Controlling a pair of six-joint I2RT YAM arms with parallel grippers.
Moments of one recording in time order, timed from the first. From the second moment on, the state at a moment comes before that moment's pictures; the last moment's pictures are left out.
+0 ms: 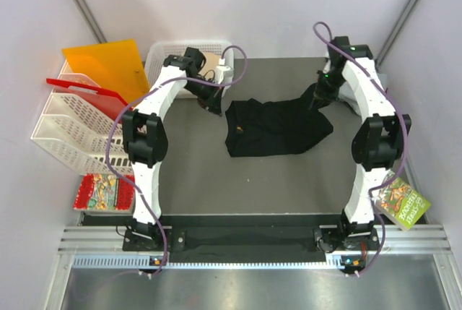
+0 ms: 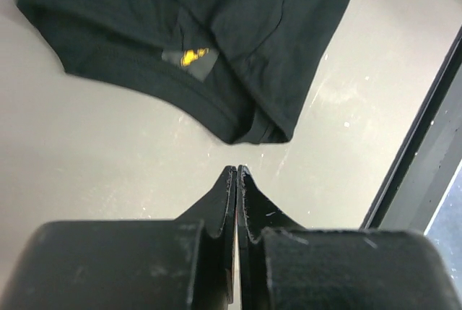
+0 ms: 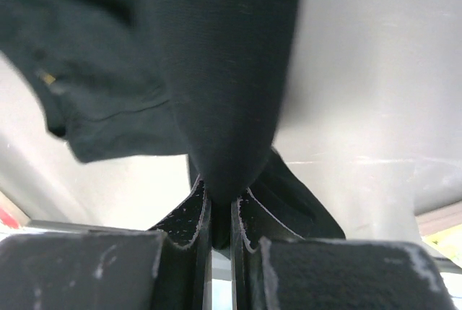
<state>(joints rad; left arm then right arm) -0.28 2.17 2.09 -1.21 0.73 0.53 0.07 2.00 1.98 -1.31 -0.18 0.37</state>
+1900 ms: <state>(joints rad) -0.17 2.05 1.88 -1.24 0.68 0.58 0.43 2.26 1.95 -0.86 -0.58 0.54</state>
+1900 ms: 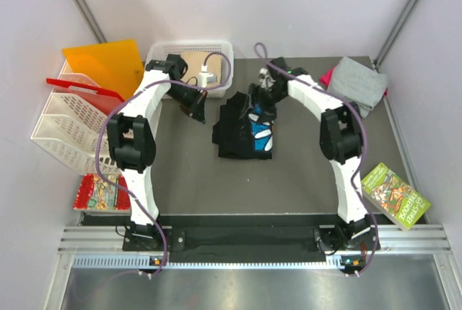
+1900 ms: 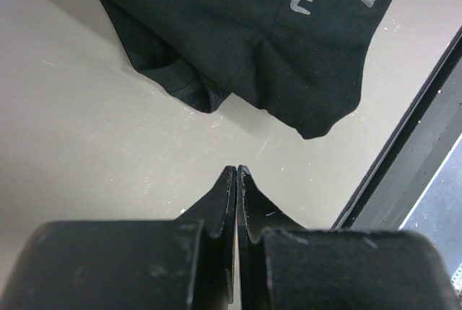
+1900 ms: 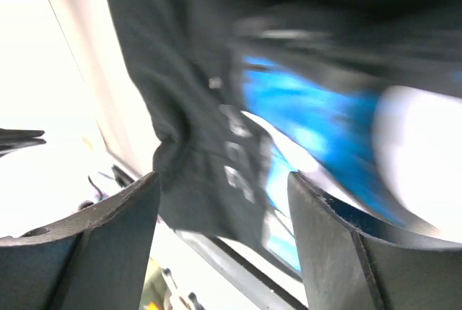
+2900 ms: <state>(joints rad) -0.33 2.16 1.90 -1.31 0.73 0.53 0.24 2.34 2.10 -0.86 -0.37 0.43</state>
